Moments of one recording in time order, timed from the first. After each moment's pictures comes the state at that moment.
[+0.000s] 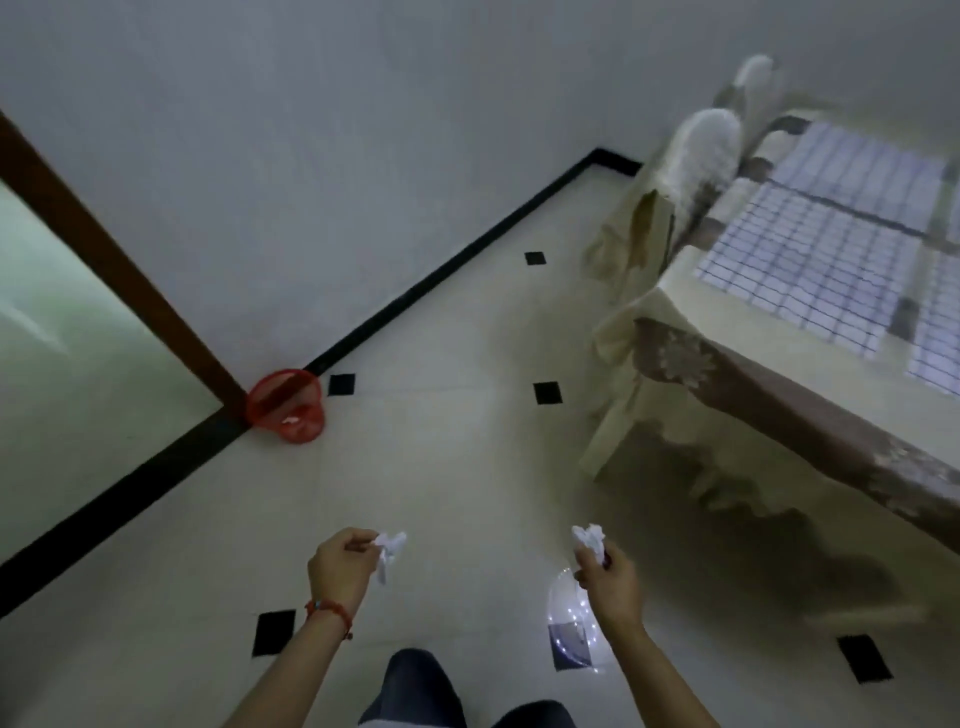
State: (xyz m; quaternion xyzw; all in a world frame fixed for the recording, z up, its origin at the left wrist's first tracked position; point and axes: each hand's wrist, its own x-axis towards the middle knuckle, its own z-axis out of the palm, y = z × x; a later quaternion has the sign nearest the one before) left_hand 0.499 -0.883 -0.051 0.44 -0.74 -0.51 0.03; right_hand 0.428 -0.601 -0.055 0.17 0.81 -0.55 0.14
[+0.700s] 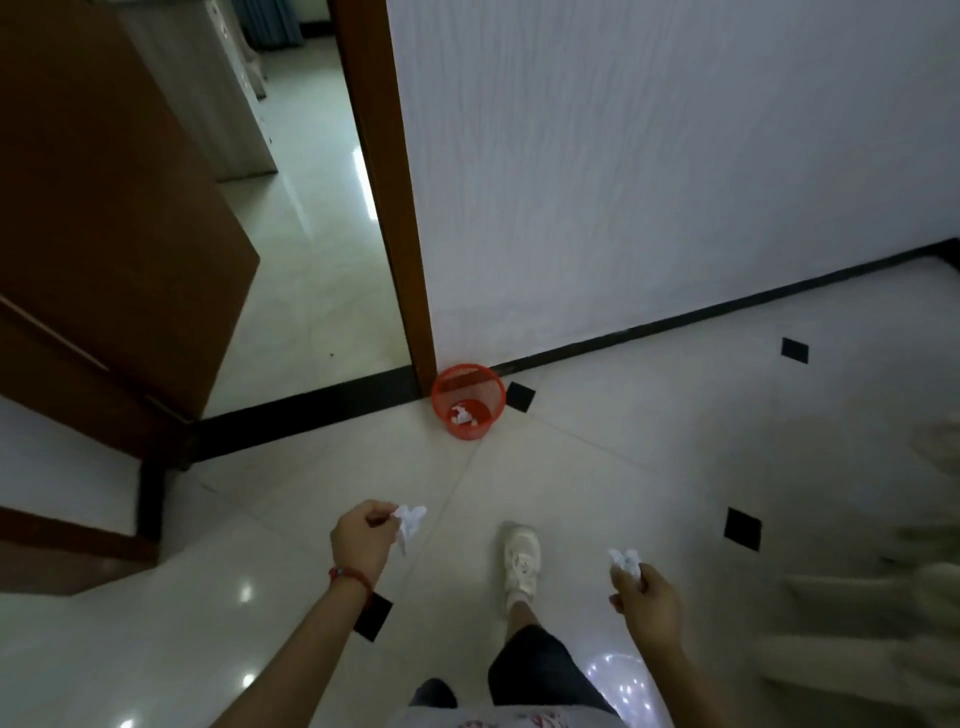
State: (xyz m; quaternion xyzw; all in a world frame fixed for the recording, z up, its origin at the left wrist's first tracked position) left_hand 0.470 -1.168 -0.061 0.60 -0.61 -0.49 0.17; right_hand 0.278 -0.923 -0.089 -0.03 0.86 -0.42 0.29
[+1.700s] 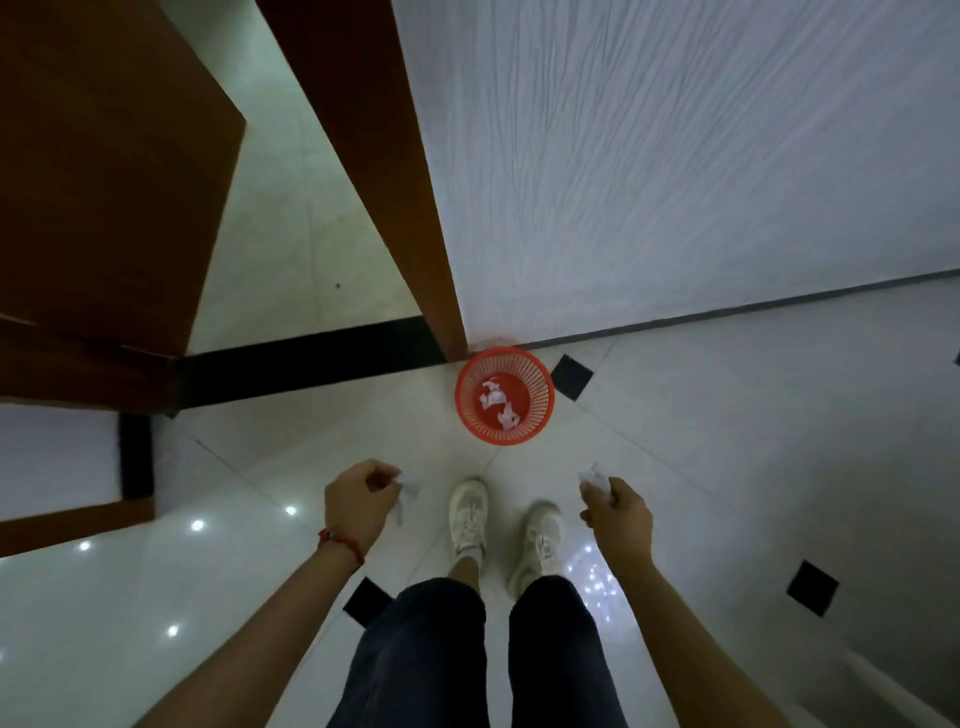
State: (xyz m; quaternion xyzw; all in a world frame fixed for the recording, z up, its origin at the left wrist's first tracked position) left_hand 0.288 -1.444 -0.170 0.66 -0.61 -0.44 0.02; right_hand 0.068 -1.283 -0.193 -0.04 0.85 -0.32 0.41
